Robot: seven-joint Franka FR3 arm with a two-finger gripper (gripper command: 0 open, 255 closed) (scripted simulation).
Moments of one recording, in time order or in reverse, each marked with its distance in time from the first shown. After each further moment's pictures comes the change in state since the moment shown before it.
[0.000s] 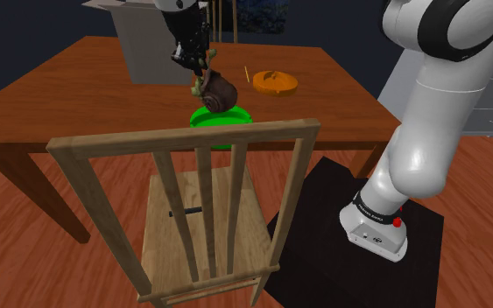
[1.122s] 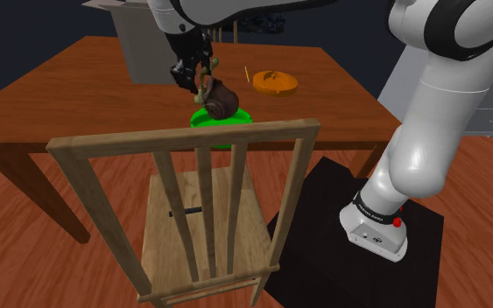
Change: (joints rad) arm -0.017 -0.031 0.001 -0.132 0.014 0.109 0.031
